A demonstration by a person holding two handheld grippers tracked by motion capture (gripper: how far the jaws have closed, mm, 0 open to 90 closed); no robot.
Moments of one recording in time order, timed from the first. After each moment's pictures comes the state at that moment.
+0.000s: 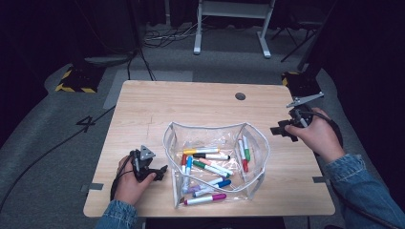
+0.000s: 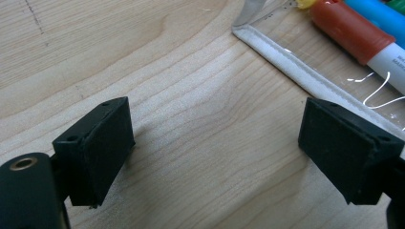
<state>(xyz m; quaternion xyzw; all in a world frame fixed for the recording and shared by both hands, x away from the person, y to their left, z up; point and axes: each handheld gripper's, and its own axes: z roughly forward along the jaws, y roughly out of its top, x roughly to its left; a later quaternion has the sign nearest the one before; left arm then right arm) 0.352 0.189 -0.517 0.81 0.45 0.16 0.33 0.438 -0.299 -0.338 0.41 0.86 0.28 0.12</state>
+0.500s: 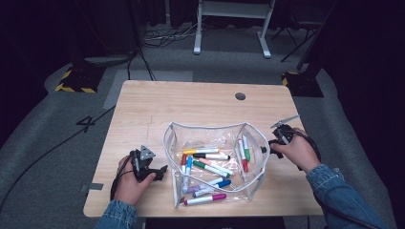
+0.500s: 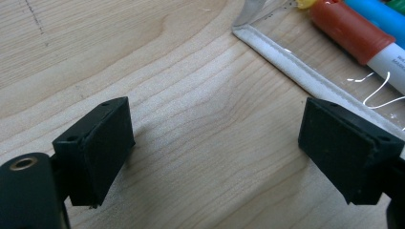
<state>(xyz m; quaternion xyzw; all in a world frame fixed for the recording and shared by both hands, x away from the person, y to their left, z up) 0.352 0.189 -0.517 0.81 0.45 0.16 0.33 0.447 -0.292 -0.441 0.43 0.87 0.24 0.06</state>
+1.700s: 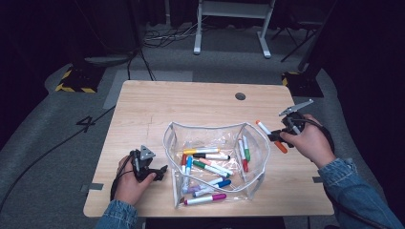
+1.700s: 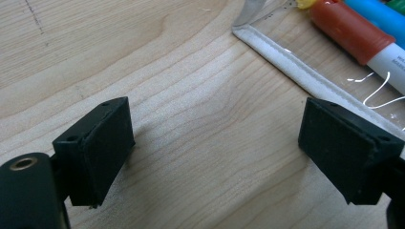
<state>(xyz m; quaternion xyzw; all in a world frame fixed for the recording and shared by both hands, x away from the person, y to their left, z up) 0.352 0.189 -0.517 0.81 0.45 0.16 0.33 0.431 -0.286 -0.356 0.39 0.88 0.26 0.09</state>
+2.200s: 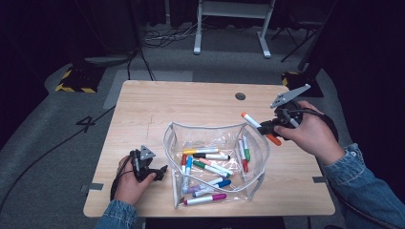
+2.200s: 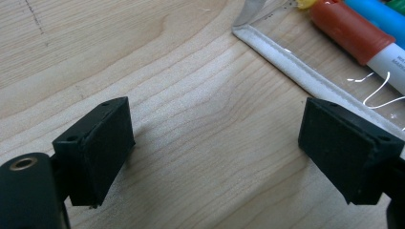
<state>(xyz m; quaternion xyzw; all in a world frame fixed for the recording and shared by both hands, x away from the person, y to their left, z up) 0.352 0.189 -0.517 0.81 0.45 0.16 0.33 0.400 -0.233 -0.278 0.28 0.91 0.28 0.10</state>
